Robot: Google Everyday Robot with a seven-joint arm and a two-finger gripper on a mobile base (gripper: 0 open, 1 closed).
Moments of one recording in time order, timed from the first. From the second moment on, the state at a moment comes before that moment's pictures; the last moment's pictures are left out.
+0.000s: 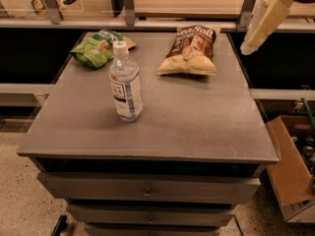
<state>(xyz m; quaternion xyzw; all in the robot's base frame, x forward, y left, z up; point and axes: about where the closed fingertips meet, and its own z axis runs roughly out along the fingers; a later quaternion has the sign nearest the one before) 0.576 -0.168 1.043 -0.71 0.61 0.07 0.35</state>
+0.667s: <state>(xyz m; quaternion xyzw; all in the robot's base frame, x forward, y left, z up) 0.559 -0.100 1.030 -0.61 0.71 0.13 0.32</state>
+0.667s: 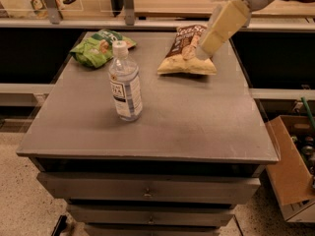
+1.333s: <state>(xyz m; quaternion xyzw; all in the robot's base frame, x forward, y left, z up) 0.541 -0.071 0.983 -0.51 0.79 0.18 0.30</state>
